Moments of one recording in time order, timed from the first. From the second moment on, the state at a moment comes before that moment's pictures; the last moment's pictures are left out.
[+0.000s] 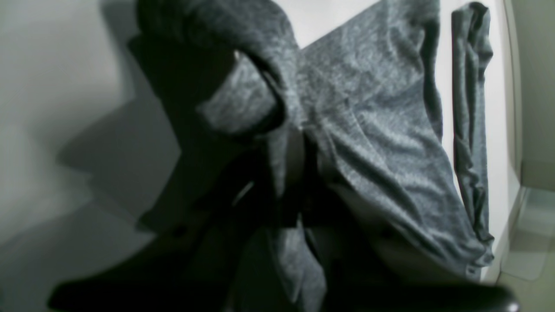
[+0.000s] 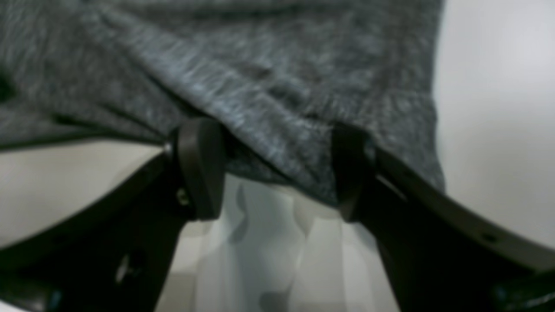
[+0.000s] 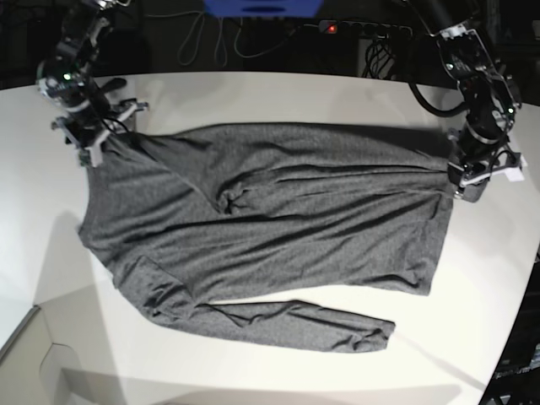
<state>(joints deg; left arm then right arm) 7.6 -4.0 -35.0 92.6 -44.1 12.5 44.9 -15.2 -2.2 35.5 95.1 -1.9 40.1 -36.2</state>
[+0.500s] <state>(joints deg) 8.9 -4.8 -34.9 93.0 -44.2 12.5 44.8 -24.7 -0.1 36.2 102.2 -2.9 40.1 -37.9</state>
